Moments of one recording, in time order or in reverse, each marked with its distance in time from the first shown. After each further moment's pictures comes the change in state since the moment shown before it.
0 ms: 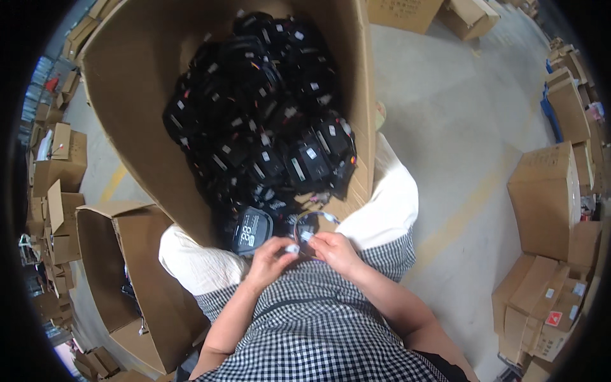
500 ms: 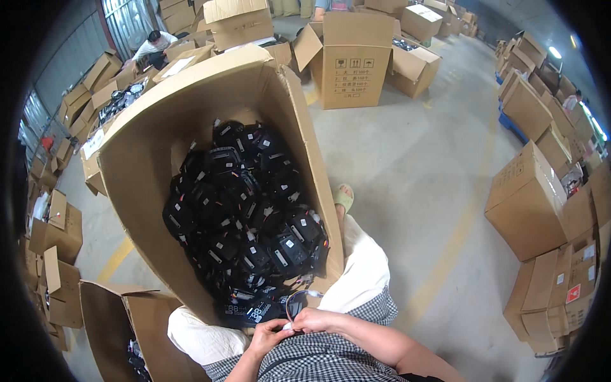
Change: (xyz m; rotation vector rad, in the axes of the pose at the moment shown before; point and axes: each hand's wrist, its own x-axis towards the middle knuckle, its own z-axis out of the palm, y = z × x) left_hand -0.028 -0.015 0.014 -0.261 -0.175 -0.305; right_hand 0.006 0.008 0.000 -0.334 -0.423 0.247
